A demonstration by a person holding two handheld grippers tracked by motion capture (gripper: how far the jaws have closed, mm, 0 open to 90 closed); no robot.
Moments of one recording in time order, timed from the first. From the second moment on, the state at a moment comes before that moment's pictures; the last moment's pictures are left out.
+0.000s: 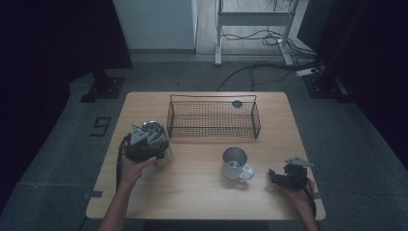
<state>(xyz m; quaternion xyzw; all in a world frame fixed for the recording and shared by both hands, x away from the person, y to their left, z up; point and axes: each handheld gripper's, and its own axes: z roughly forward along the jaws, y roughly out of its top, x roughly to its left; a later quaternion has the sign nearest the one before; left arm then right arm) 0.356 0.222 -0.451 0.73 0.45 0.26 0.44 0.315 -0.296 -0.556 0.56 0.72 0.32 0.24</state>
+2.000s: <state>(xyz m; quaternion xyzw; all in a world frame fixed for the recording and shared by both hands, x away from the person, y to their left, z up) 0.380 0.194 -0.394 0.73 0.44 0.26 0.46 0.315 -0.296 -0.556 0.57 0.72 0.32 0.24</state>
